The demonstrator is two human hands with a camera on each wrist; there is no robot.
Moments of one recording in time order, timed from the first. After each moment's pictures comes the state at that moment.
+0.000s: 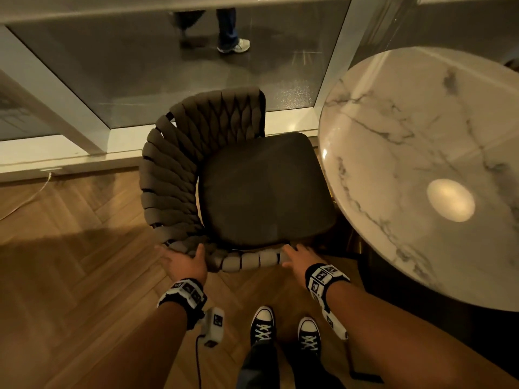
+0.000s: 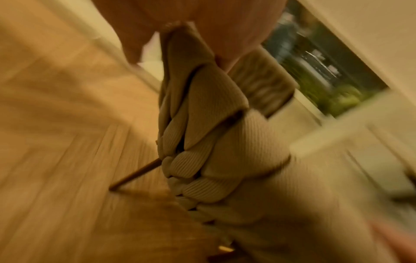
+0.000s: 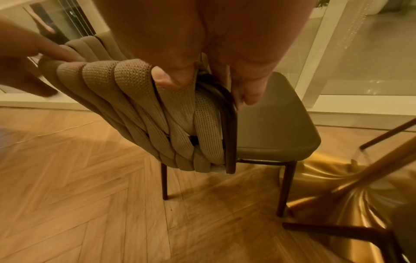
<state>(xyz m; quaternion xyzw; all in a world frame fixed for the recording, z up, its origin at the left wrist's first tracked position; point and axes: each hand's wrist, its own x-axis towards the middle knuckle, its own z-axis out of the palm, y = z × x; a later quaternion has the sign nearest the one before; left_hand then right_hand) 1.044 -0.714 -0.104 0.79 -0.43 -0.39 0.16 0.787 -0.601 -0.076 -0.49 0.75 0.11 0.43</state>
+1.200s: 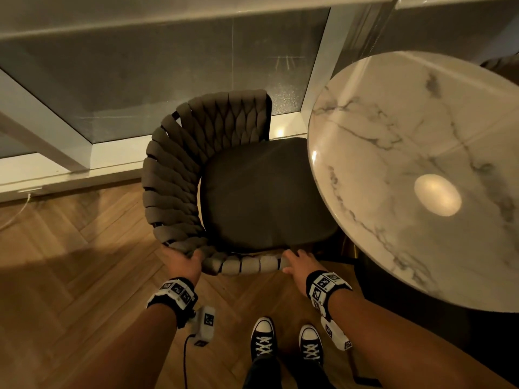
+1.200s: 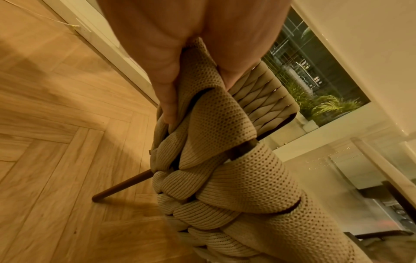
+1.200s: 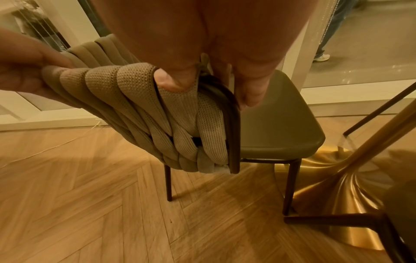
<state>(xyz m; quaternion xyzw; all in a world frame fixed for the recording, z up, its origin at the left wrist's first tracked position) 1.025 -0.765 -0.114 0.71 -0.48 -0.47 0.22 0.774 -0.612 -0.080 -0.45 0.78 0.08 0.42</state>
